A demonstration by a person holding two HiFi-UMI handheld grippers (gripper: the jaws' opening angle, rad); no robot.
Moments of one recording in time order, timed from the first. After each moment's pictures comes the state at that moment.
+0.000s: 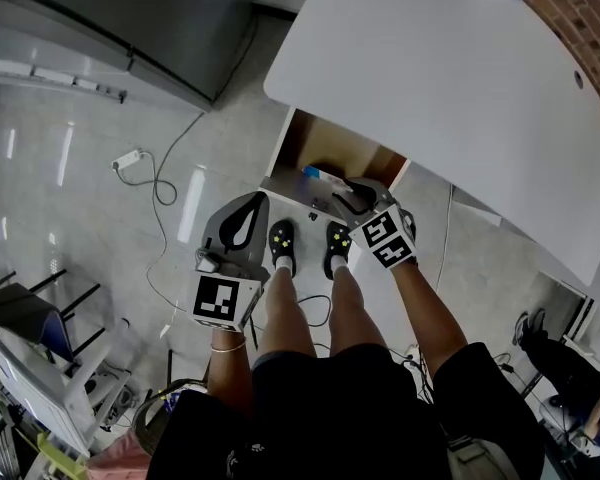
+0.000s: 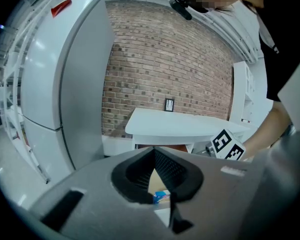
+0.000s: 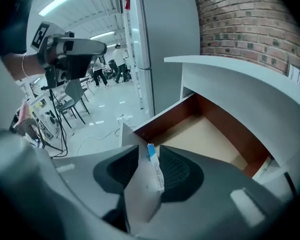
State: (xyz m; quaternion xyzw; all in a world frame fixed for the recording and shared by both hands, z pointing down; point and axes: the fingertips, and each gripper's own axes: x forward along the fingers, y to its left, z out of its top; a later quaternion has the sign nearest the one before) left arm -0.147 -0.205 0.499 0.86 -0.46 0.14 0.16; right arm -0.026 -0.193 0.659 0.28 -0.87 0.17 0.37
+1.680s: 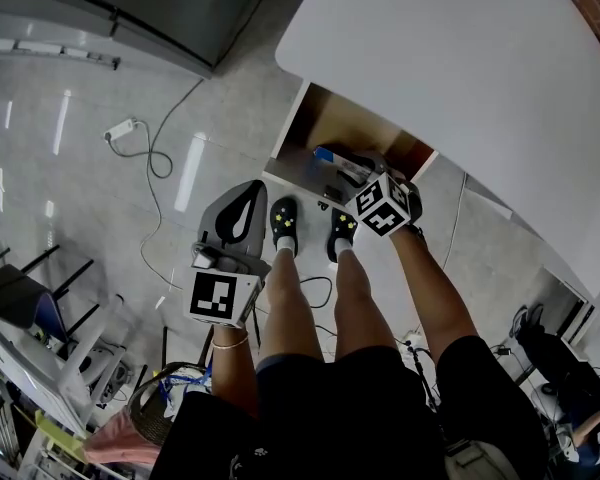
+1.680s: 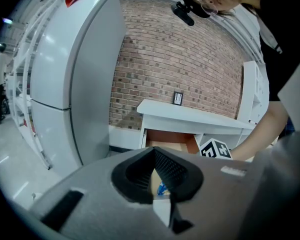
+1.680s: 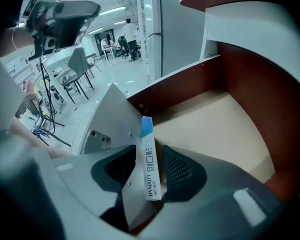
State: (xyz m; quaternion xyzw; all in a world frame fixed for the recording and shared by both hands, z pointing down) left arm -0.172 -0.209 0.564 0.84 -0.49 0.14 0.20; right arm -0.034 -0.209 0.772 0.21 -0.83 0.14 0.49
